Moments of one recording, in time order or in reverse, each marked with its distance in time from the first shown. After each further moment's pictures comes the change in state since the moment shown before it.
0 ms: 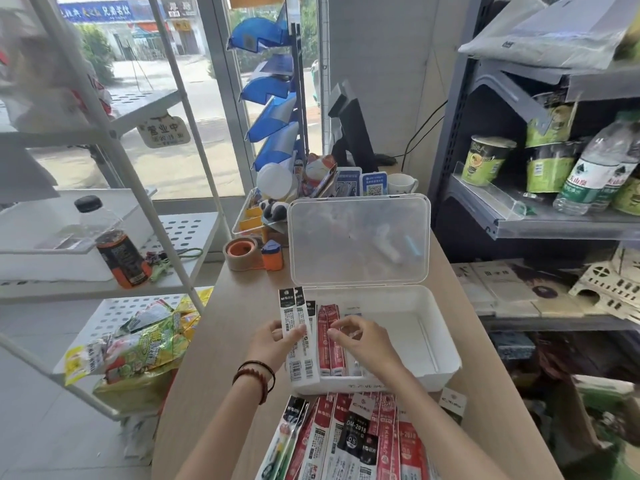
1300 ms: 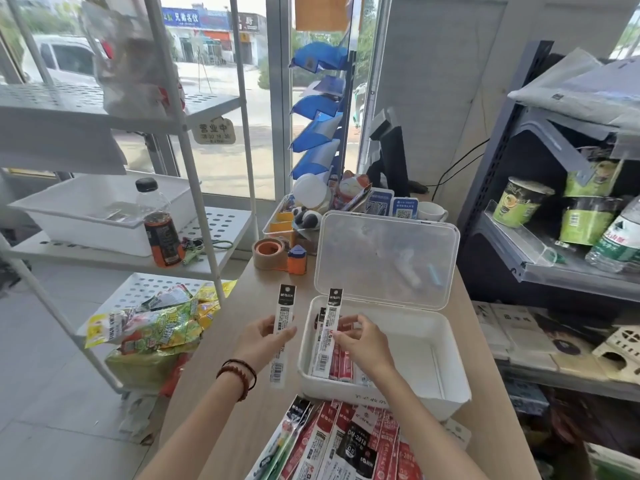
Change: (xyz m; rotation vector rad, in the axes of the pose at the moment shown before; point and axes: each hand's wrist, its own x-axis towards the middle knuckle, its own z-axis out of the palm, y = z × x) left_hand -0.021 -0.002 -0.035 0.008 0.113 0.102; right_hand 0.002 -0.037 0.005 0.089 0.003 0.046
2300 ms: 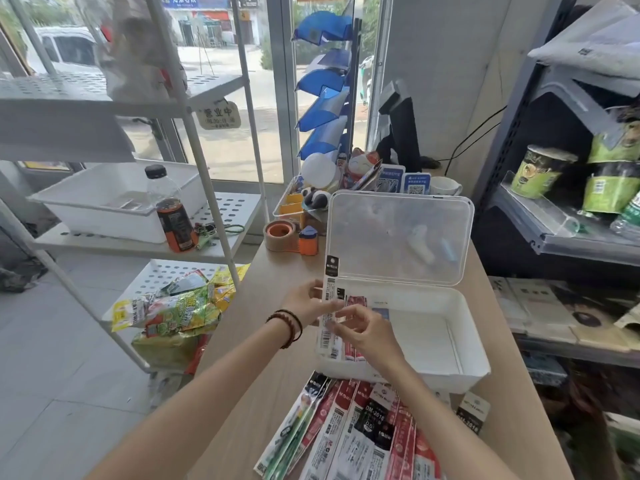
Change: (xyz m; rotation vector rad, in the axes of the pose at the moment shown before) left_hand 0.021 0.031 0.028 0.152 -0.187 0.043; right_hand -0.022 0.004 0.014 0.064 -0.112 -0.165
